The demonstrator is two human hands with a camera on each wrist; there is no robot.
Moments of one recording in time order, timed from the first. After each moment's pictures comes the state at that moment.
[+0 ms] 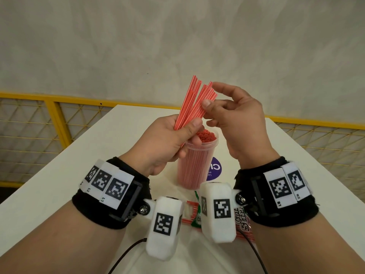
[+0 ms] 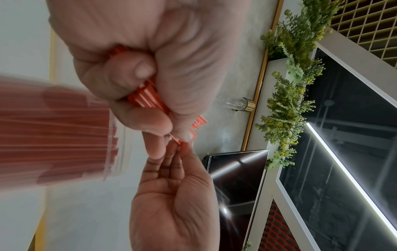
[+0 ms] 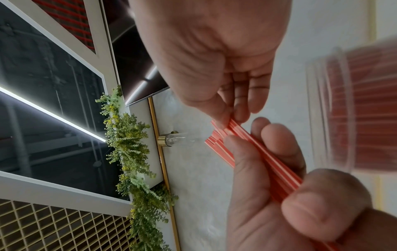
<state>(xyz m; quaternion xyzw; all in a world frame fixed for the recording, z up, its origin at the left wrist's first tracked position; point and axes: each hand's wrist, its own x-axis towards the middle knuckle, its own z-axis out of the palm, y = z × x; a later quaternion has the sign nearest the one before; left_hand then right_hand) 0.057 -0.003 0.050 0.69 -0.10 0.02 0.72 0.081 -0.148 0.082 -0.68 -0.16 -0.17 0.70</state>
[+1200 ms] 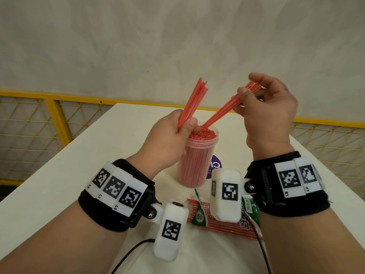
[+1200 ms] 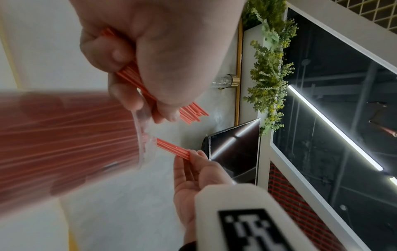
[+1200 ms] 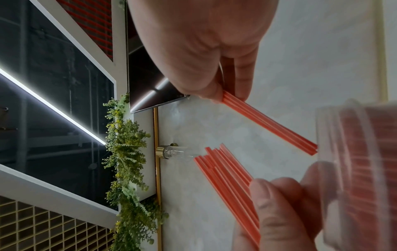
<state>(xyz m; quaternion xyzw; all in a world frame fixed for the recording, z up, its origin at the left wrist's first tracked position) 0.067 -0.007 0.039 0.82 -0.13 0.19 0.52 0.106 -0.177 0.082 -0.61 -0.11 -0.34 0.70</state>
